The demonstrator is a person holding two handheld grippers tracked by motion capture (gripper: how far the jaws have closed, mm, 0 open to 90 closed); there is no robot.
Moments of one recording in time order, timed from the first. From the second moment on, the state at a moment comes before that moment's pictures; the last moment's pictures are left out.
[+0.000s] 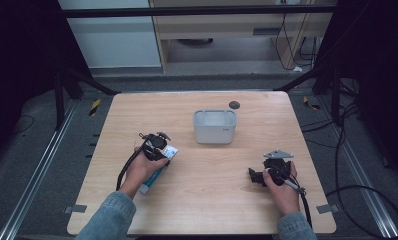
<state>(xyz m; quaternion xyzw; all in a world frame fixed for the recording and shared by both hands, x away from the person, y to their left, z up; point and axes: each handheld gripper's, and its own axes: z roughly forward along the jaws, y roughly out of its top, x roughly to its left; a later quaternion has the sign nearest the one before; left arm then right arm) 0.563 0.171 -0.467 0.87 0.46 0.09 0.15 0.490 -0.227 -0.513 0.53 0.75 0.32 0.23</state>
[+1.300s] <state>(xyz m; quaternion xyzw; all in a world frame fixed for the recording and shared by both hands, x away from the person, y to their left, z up) 0.546 0.170 -0.439 0.89 0.41 0.12 0.19 0.490 -0.227 -0.513 0.53 0.75 0.32 0.23</state>
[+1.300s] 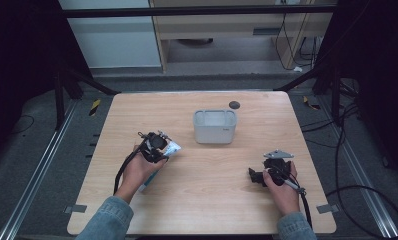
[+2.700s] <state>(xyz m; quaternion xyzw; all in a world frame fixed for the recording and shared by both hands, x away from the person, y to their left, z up) 0.556 0.136 -0.347 0.86 0.38 0.16 0.30 0.490 -0.227 -0.513 0.53 0.75 0.32 0.23</state>
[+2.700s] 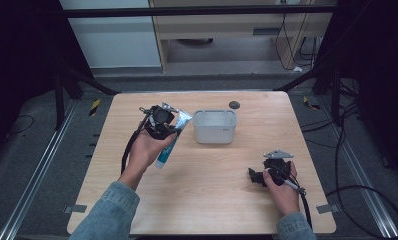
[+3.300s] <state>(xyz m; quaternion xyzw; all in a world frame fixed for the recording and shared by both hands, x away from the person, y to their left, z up) 0.562 0.123 -0.317 0.85 0.37 0.17 0.34 0.490 -0.227 -0.513 0.53 0.75 0.32 0.23</state>
